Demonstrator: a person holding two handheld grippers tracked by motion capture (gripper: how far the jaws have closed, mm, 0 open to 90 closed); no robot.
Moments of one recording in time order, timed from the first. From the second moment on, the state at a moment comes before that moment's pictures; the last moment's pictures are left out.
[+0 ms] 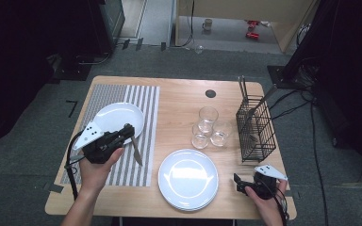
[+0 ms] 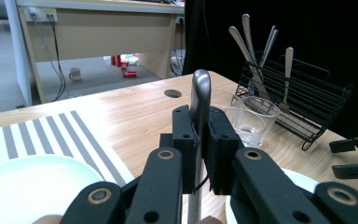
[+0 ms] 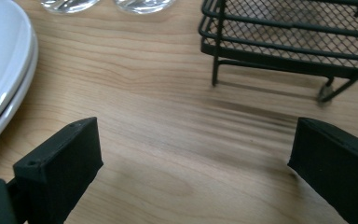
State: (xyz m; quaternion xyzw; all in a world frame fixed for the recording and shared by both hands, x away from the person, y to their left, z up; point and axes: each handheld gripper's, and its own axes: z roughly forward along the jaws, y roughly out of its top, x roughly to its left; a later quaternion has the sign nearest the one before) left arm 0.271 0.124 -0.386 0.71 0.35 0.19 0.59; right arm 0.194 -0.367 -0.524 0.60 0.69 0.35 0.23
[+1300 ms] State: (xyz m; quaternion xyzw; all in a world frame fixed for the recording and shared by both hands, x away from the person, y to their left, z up) left arm 0.253 0.186 -0.406 0.65 0.44 0.20 0.58; right arm 0.195 -0.371 -0.527 0.61 0.70 0.30 0.24
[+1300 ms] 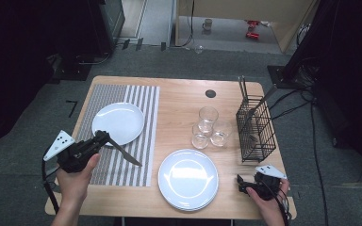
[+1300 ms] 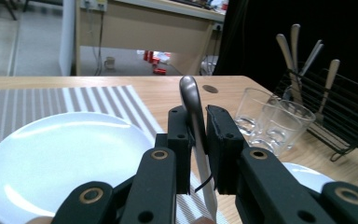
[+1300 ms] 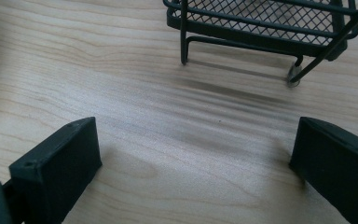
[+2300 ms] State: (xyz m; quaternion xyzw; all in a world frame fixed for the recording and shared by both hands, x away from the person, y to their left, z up) left arm 0.263 0.242 -0.464 0.60 0.51 0.19 0.58; right arm 0.195 -0.371 -0.527 0.61 0.70 0.30 0.24
